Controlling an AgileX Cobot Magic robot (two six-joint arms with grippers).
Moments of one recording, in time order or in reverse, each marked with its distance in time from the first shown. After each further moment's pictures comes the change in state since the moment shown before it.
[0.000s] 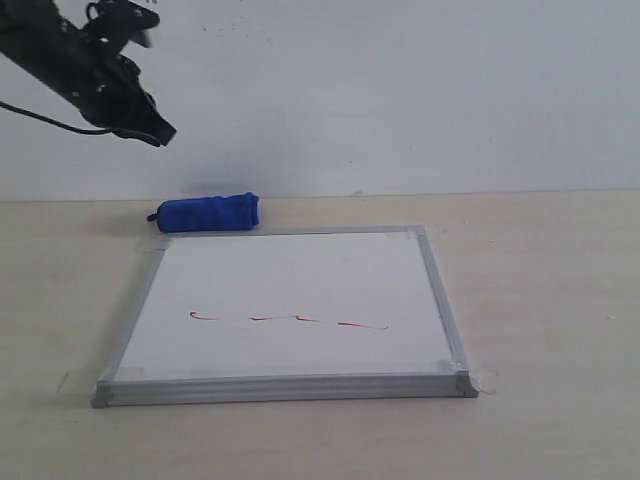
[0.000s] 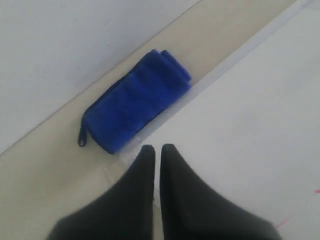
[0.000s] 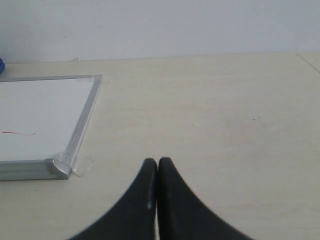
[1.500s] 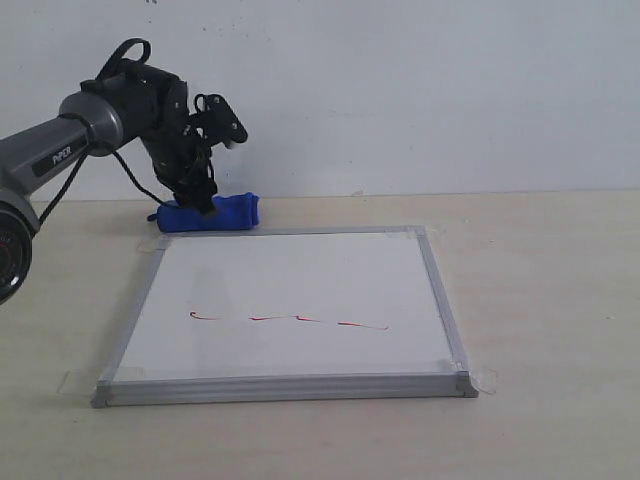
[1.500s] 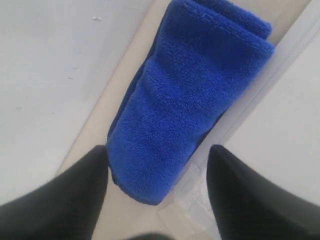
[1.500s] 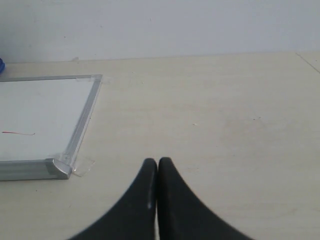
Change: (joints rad) left arm -0.118 0.515 -0.537 0.462 0.099 -0.014; right arm 0.000 0.000 0.000 0.000 0.000 0.000
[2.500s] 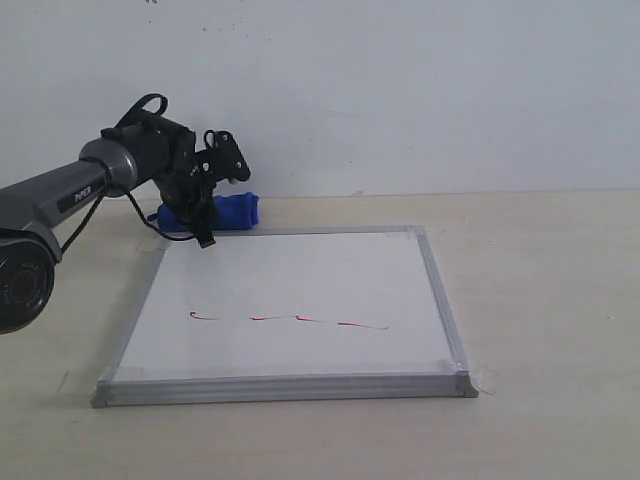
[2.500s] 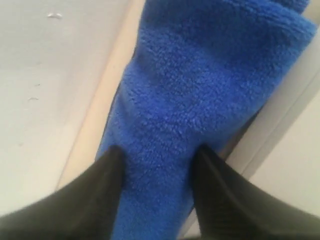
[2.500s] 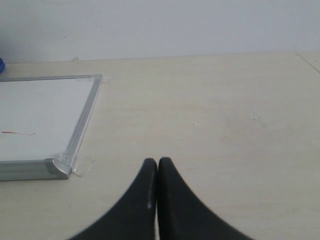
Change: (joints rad) left arm 0.015 0.118 -0.008 0.056 -0.157 0.057; right arm 0.000 0.000 0.000 0.000 0.000 0.000
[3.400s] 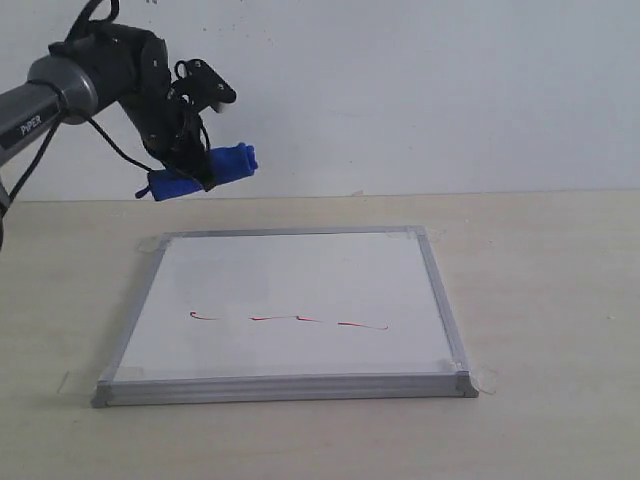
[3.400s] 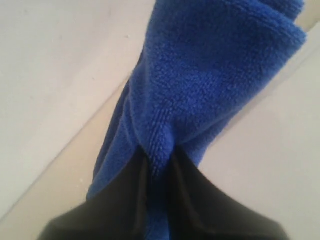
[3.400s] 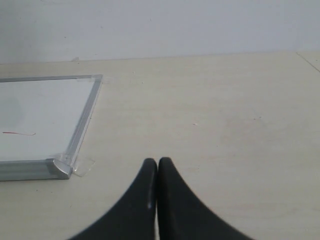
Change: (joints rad) left arm 0.002 -0.195 0.000 -0.155 0.219 -0.134; right arm 0.000 0.000 0.000 0.002 0.000 0.000
